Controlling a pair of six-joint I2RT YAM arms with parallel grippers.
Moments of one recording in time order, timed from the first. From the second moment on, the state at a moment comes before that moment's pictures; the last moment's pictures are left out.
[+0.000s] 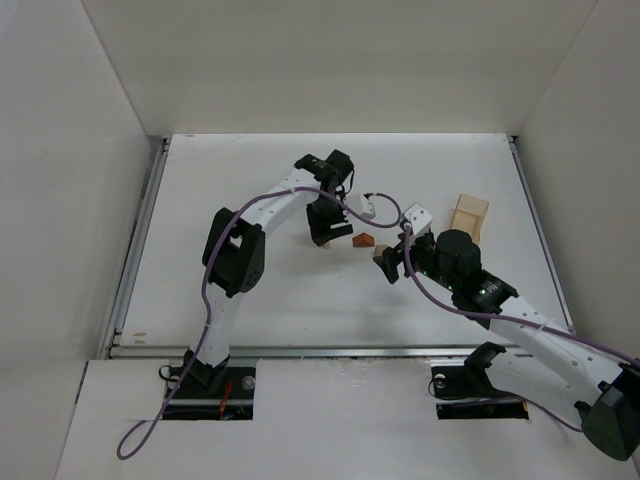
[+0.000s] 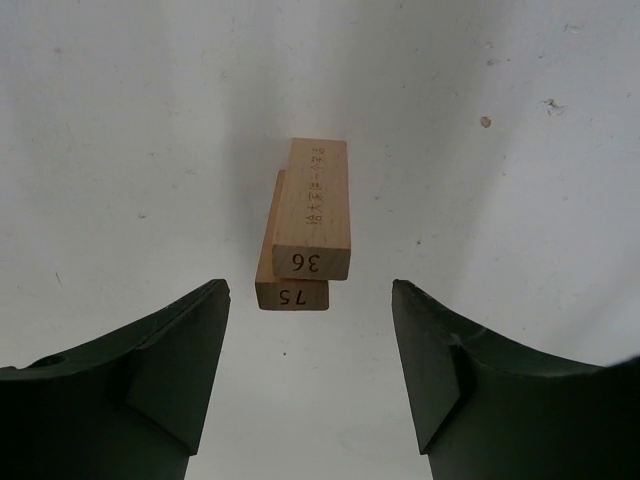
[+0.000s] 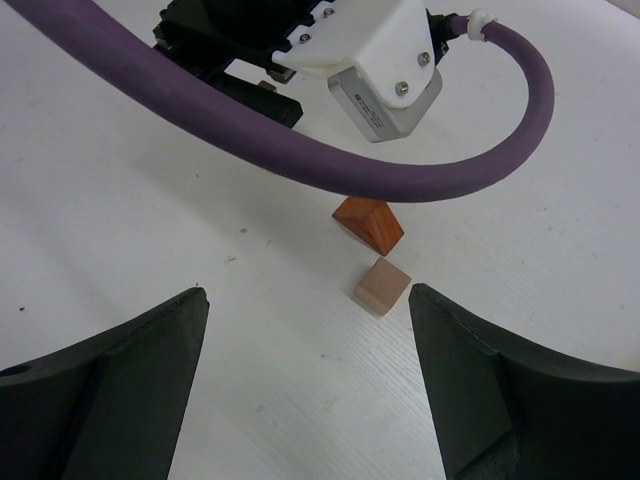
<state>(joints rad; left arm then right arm) -0.64 2.17 1.94 -1.17 0.13 0.79 0.64 0.89 0.59 0.01 -0.08 -0.07</state>
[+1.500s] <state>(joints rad) -0.65 2.20 1.96 -1.09 0.10 0.78 0.64 0.92 0.59 0.01 -0.08 -0.07</state>
